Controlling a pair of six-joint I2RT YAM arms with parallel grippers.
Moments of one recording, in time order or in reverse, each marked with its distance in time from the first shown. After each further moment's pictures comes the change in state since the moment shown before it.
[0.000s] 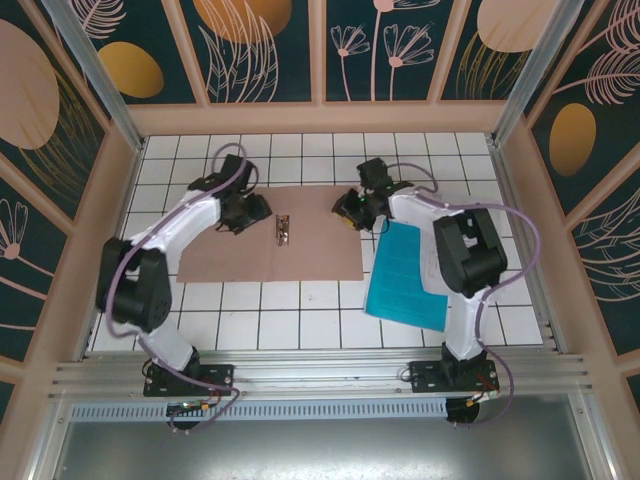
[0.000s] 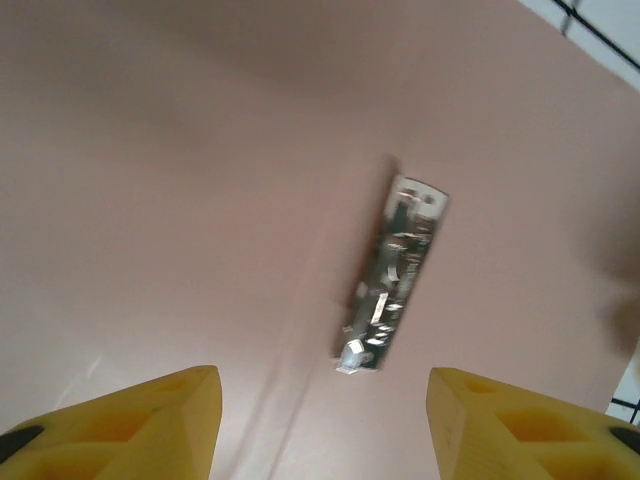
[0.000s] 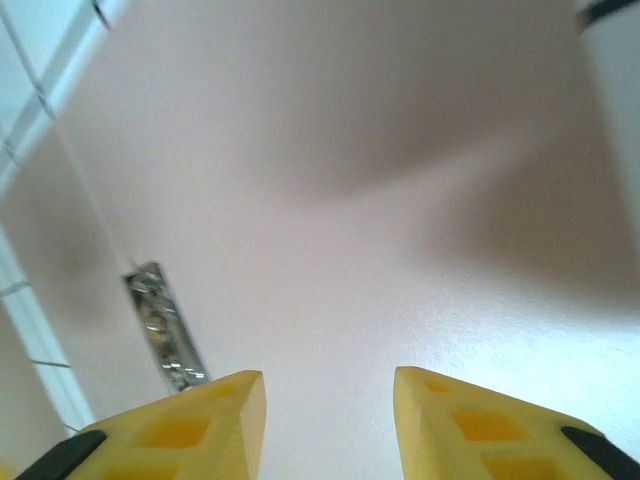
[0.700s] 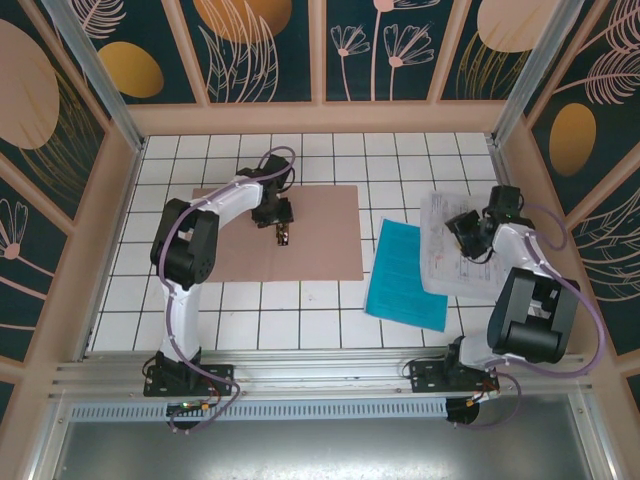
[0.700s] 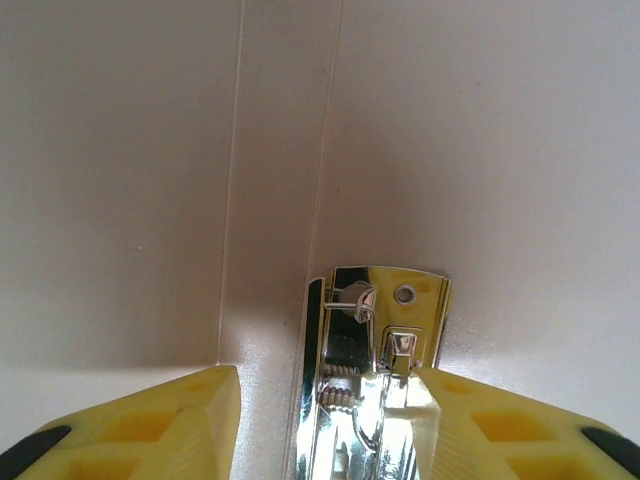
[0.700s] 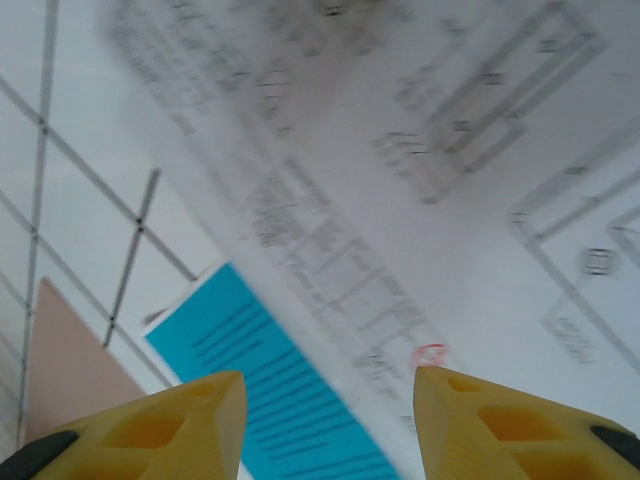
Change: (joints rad) left arm -0.091 0.394 0.279 -0.056 -0.083 0.196; right arm -0.699 -0.496 -0.463 -0.170 0.046 -0.157
